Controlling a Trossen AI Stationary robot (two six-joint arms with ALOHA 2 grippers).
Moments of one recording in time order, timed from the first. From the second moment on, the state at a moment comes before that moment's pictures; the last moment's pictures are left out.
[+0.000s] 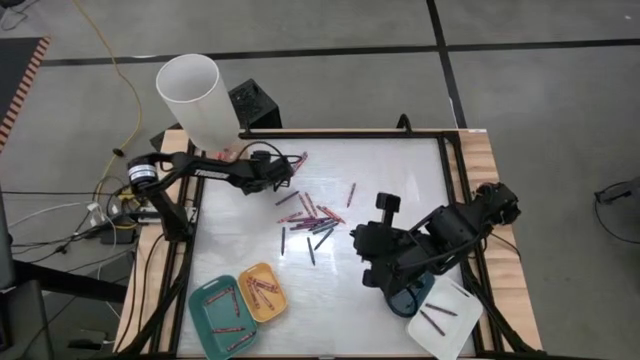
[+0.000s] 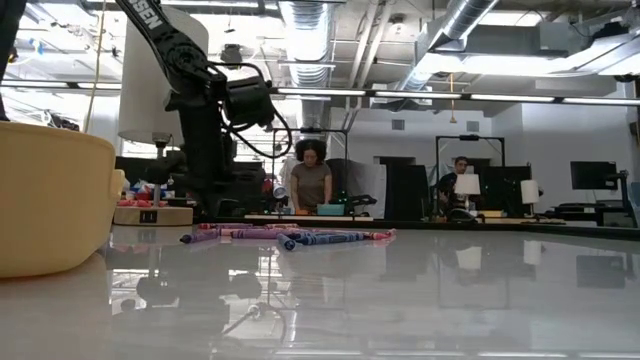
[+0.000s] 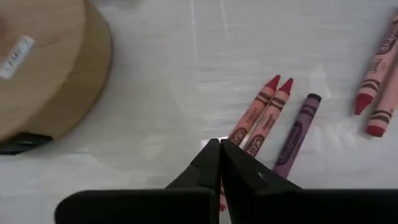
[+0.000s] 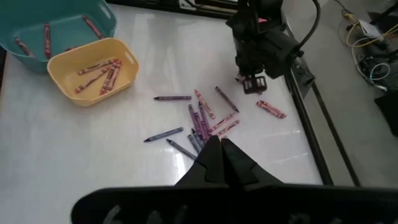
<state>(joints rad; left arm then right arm) 0.40 1.69 0.86 -0.35 -0.61 -0.98 0.58 1.82 2.35 -1.57 0.75 0.45</state>
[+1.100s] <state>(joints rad) 0.31 1.70 0.86 -0.25 -0.30 -0.87 0.63 1.82 2.35 -1.55 0.76 0.47</state>
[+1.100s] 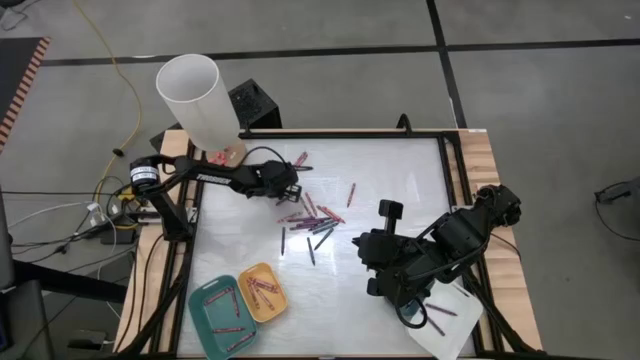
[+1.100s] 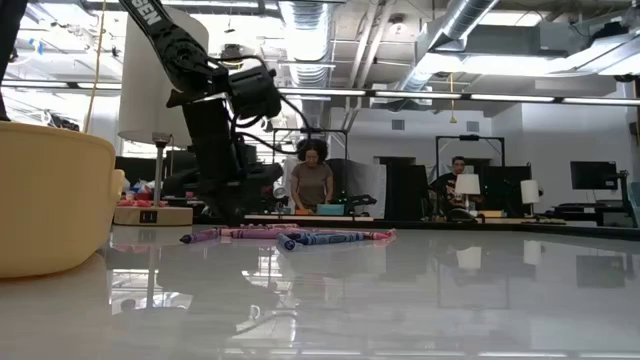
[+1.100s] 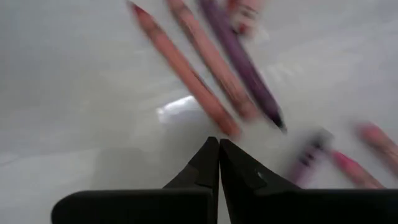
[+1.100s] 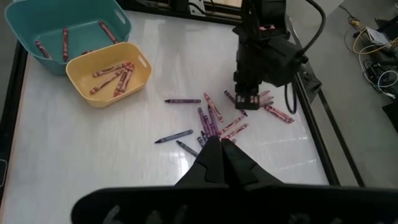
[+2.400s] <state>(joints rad) 0.46 1.99 1.29 -0.38 -0.50 -0.74 0.65 1.82 2.35 -1.54 0.77 0.47</state>
